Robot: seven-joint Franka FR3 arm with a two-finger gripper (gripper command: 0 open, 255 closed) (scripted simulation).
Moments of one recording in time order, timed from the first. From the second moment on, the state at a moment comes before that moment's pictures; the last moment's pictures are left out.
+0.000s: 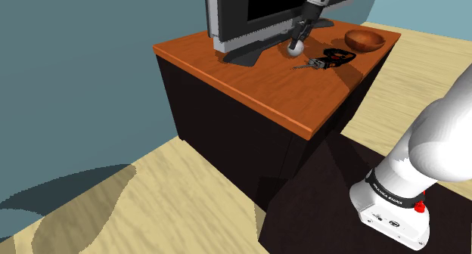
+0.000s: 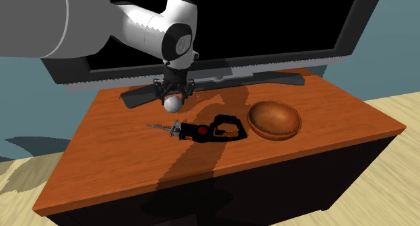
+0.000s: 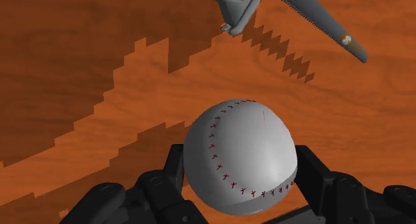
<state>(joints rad) -0.01 -0.01 -0.49 -1.94 0.25 1.95 -0.68</state>
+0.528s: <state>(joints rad) -0.01 -0.02 -0.49 -1.85 0.24 1.85 -0.65</state>
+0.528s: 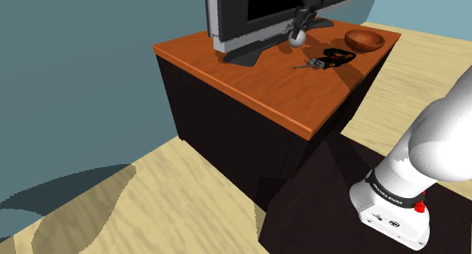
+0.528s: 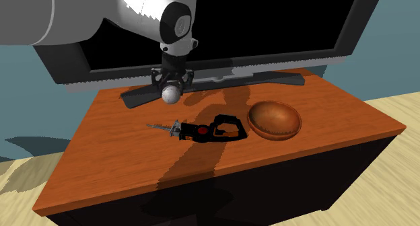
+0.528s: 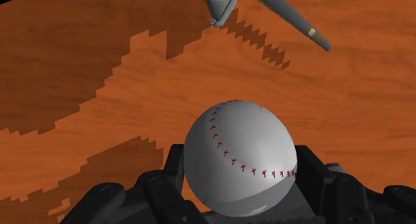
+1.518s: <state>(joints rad) -0.02 -0.01 -0.49 -1.64 0.23 1.65 -0.62</state>
